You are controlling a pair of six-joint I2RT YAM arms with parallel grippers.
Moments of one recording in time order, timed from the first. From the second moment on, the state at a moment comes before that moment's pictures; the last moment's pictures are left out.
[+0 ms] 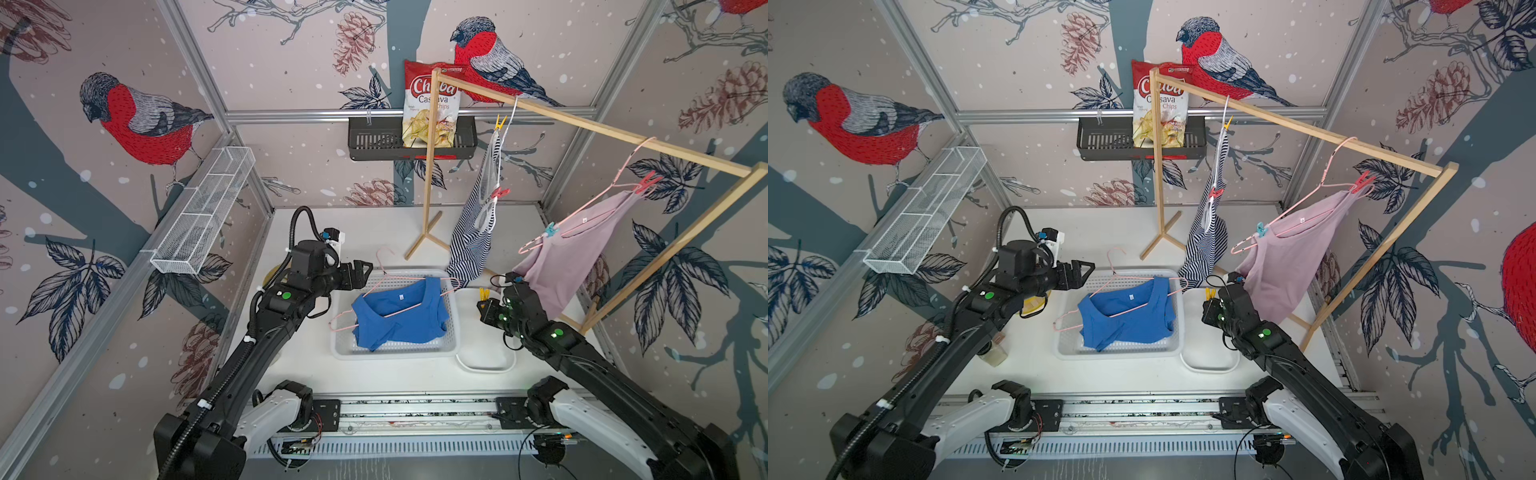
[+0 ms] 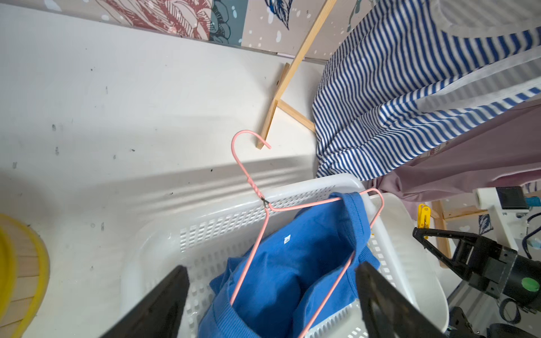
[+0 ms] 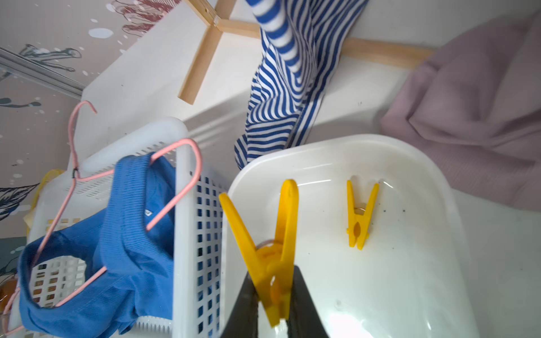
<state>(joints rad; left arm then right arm) -0.32 1.04 0.93 -0.49 0.28 -0.34 0.52 0.85 0.50 -0.41 0.01 0.70</state>
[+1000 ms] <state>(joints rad) -0.46 1.24 0.89 -0.52 0.16 -0.36 0.45 1.21 0.52 -0.35 -0.13 0.56</state>
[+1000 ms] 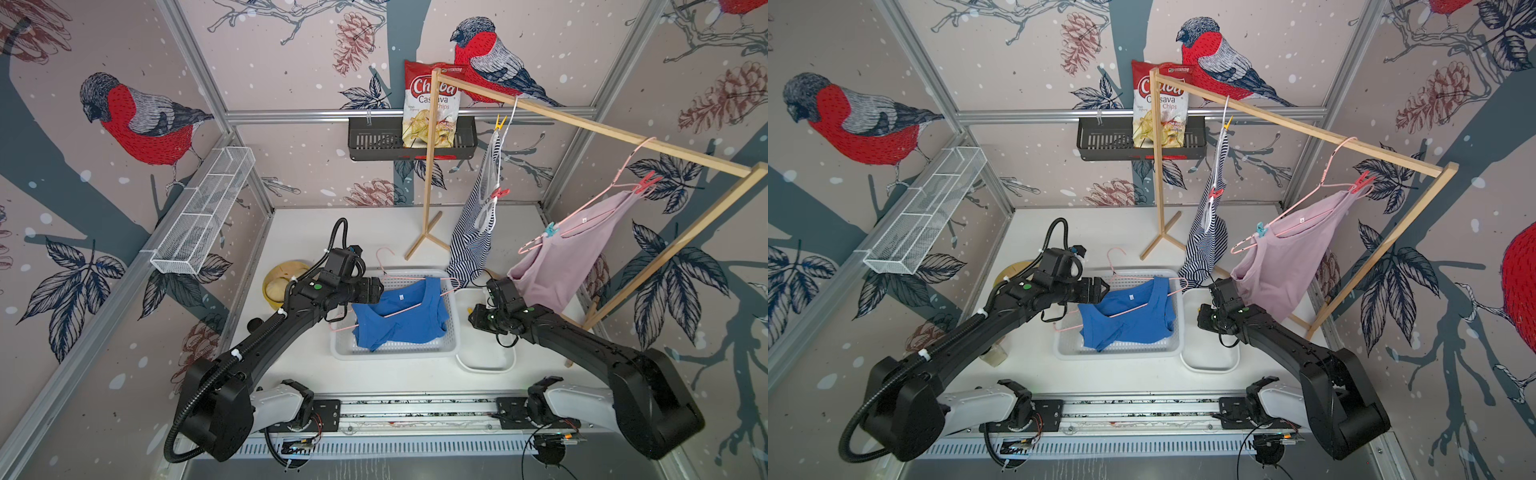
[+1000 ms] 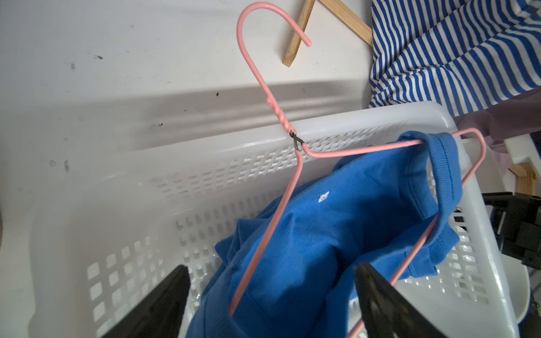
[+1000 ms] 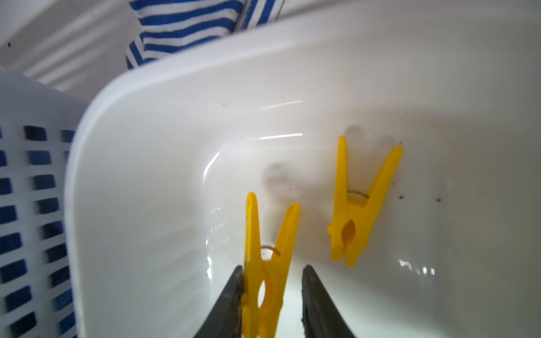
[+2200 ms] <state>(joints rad) -0.51 1.33 0.89 -0.43 0.08 -0.31 0.44 0.87 0.51 -0.32 -0.16 0.55</state>
